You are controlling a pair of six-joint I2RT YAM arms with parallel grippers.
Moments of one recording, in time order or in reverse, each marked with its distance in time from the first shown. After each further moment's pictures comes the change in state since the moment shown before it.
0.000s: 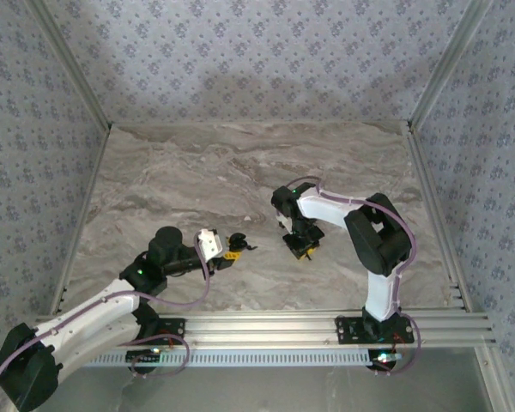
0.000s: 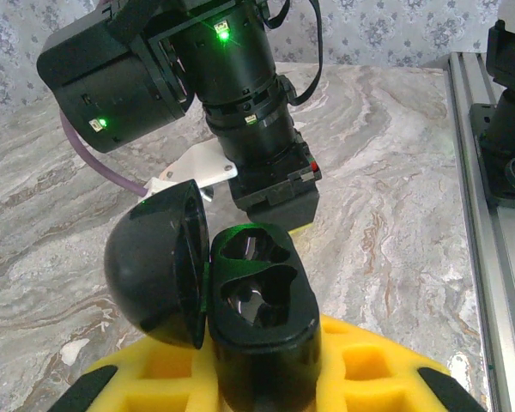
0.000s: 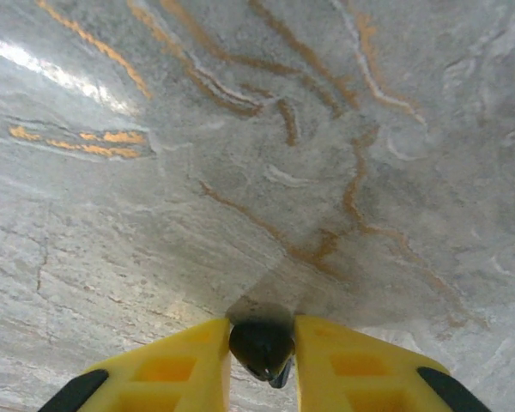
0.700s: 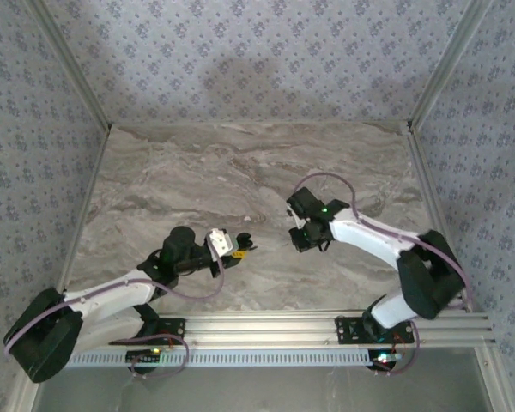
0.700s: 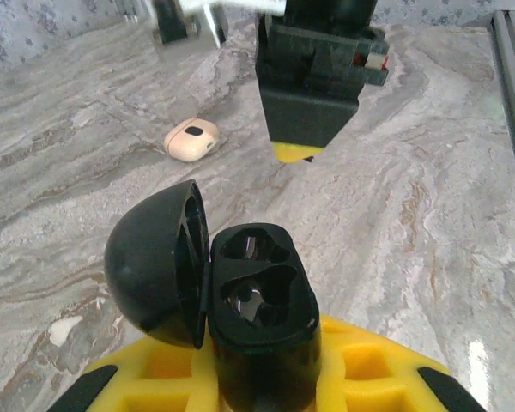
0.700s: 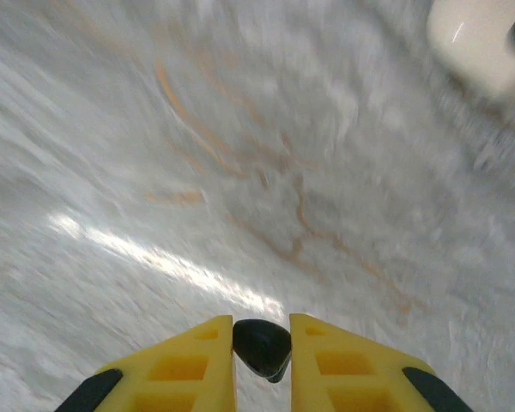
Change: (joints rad) left arm -0.027 0.270 -0.047 0.278 -0.072 0.001; right arm 0.007 -0.452 -0.313 0.409 0.029 0.169
